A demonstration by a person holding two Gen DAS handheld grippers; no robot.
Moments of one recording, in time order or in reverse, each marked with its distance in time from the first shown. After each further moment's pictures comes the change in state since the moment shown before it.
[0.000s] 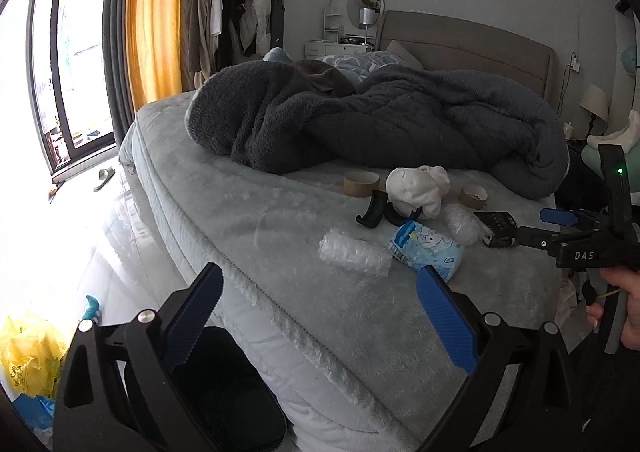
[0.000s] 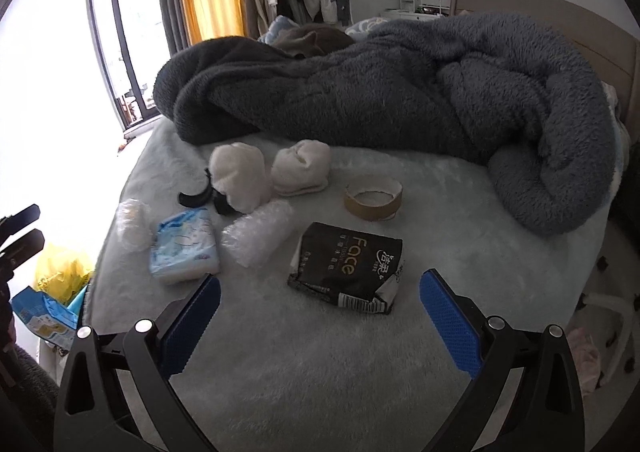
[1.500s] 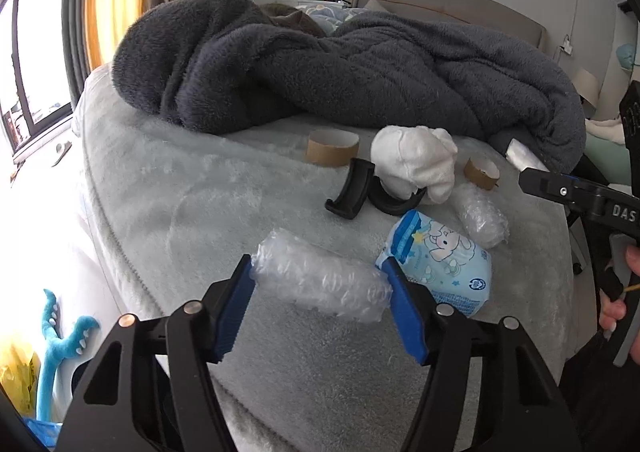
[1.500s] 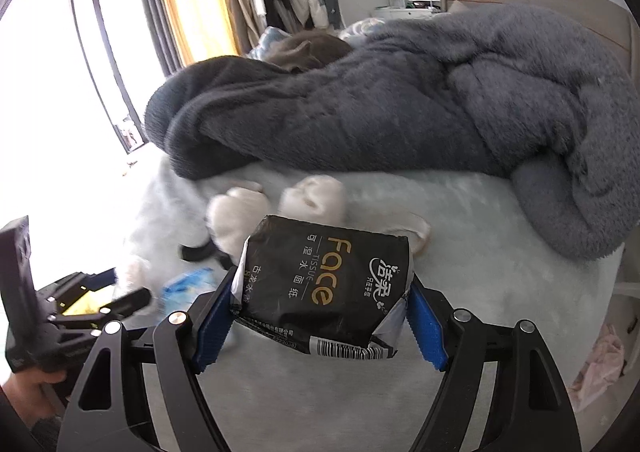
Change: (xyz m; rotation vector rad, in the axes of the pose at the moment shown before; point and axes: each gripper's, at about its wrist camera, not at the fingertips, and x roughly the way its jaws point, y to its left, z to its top) left arm 0.105 -0.011 0.007 -0.012 0.149 -0.117; right arm 0.020 0.009 0.038 0.090 -0.034 0.067
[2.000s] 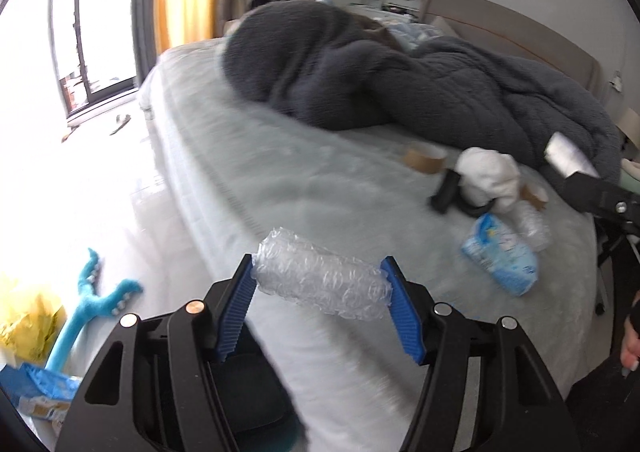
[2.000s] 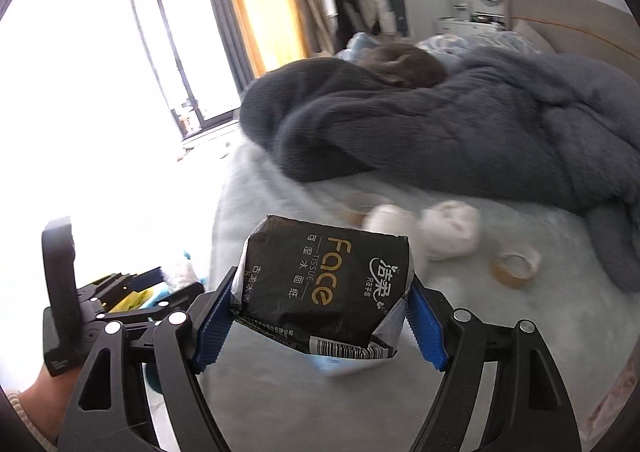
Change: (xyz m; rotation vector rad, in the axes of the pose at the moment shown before) left arm -0.051 0.059 -0.020 -0.152 -0.011 0.196; right arm -0.014 0.105 0.008 -0.123 0.006 0.183
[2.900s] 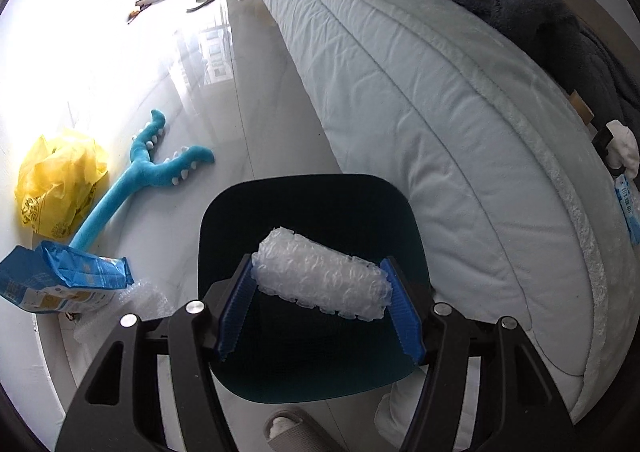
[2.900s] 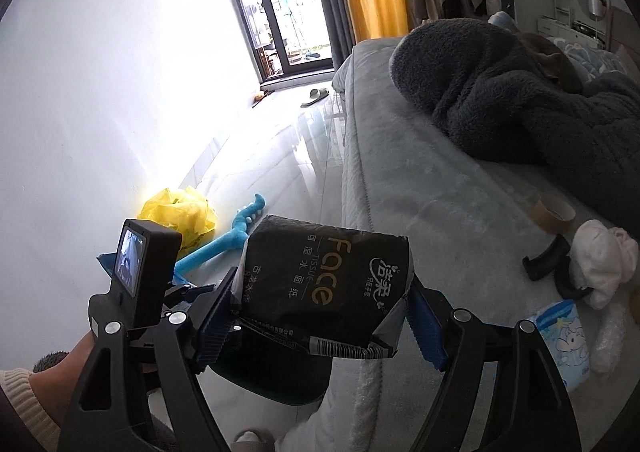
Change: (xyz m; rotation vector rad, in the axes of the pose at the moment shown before) left arm 0.019 0.137 -0.078 -0.262 0.338 0.153; right arm 0.068 0.147 -0.011 -0.196 0.167 0.205
